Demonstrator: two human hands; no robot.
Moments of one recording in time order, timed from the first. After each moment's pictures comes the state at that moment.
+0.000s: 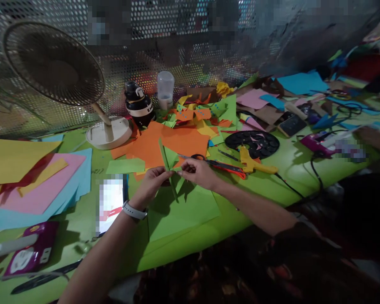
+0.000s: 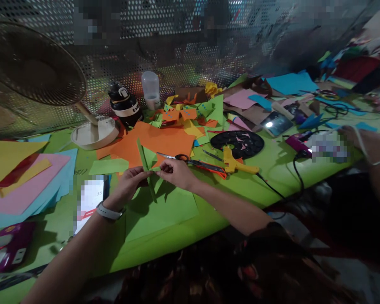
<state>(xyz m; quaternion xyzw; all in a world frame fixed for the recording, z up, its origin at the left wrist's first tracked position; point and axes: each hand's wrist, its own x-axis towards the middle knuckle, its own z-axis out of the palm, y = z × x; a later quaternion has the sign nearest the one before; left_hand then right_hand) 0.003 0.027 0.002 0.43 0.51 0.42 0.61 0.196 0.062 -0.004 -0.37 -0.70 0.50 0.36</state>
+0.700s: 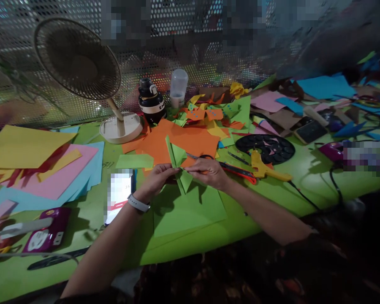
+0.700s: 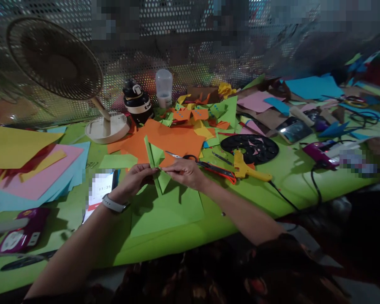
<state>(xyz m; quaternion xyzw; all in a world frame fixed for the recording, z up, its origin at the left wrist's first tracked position) -0.002 0.028 0.009 0.40 0.48 0.42 0.66 0.206 0.072 -0.010 -0.22 -0.79 0.39 0.42</state>
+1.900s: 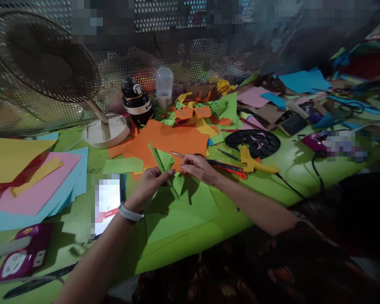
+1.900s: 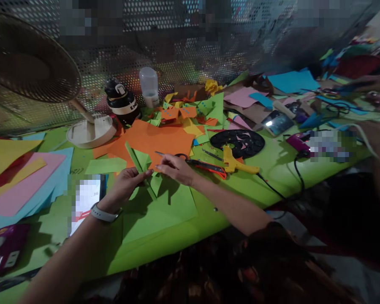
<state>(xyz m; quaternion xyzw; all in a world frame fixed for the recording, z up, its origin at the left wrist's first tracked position) 0.003 0.029 -0.002 0.47 0.55 0.42 0.54 0.204 0.073 -0.001 -0.30 -0.67 0.59 0.34</state>
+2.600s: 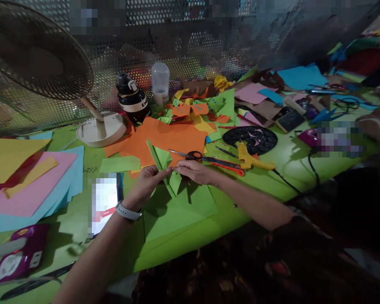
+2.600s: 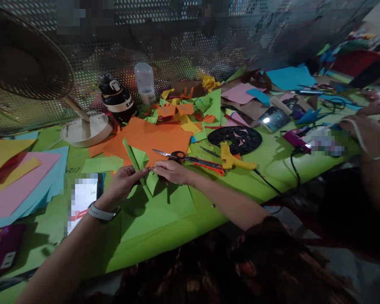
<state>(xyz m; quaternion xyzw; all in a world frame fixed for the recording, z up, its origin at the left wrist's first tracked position) 0.003 0.026 0.000 0.47 0.52 0.42 0.57 0.201 0.070 0.001 -0.29 -0.69 0.63 0.22</state>
